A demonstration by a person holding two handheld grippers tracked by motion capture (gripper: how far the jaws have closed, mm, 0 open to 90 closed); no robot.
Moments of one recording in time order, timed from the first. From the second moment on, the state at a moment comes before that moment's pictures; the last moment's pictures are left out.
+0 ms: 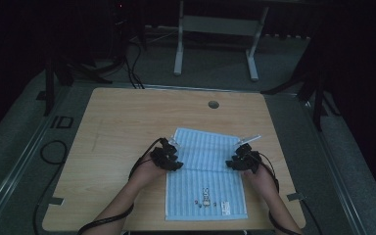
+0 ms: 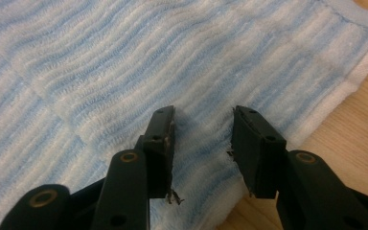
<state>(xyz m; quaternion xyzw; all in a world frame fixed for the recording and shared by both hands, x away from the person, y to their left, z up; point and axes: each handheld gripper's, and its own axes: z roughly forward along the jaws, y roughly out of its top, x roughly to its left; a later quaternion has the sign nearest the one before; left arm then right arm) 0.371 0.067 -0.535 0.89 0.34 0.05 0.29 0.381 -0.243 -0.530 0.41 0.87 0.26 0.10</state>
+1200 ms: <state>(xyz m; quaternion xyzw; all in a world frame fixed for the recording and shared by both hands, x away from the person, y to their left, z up) 0.483 0.063 -0.527 0.84 0.46 0.10 0.26 0.482 -0.268 -0.520 0.51 0.83 0.22 0.09</state>
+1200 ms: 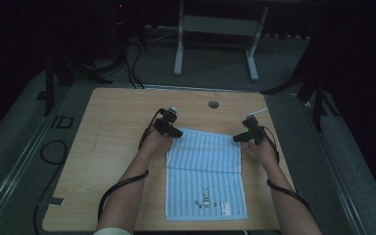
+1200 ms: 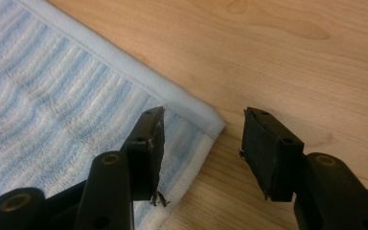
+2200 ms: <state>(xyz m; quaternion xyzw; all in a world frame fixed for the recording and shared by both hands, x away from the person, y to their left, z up) 0.467 0.074 -0.411 0.80 0.40 0.14 0.42 0.482 -0.254 -0.406 0.44 0.83 0.30 0.19</state>
